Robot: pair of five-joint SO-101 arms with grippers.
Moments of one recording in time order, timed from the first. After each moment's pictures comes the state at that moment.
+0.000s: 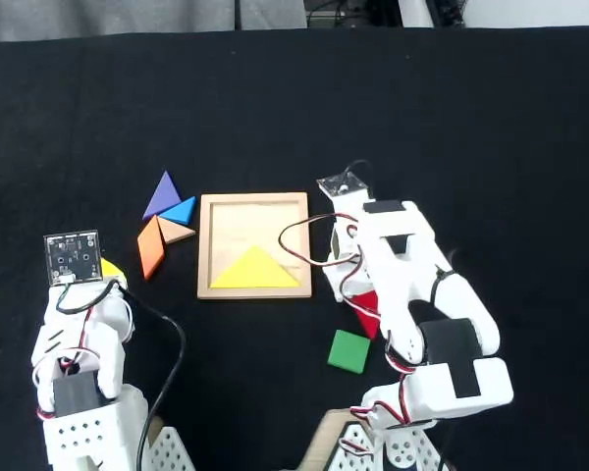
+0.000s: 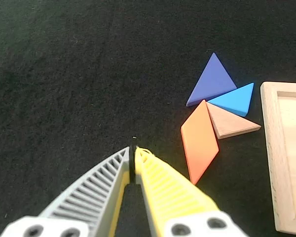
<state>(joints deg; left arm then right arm) -18.6 -101.3 96.5 48.0 -8.0 -6.2 2.9 40.2 62.2 11.0</state>
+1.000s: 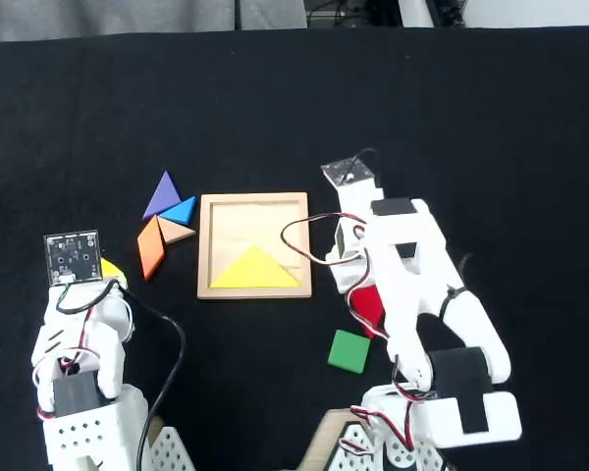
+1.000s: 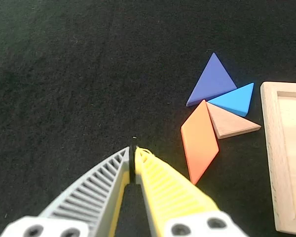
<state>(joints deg) -18.6 -101.3 96.5 48.0 -8.0 -6.0 -6.1 40.7 64.0 11.0</state>
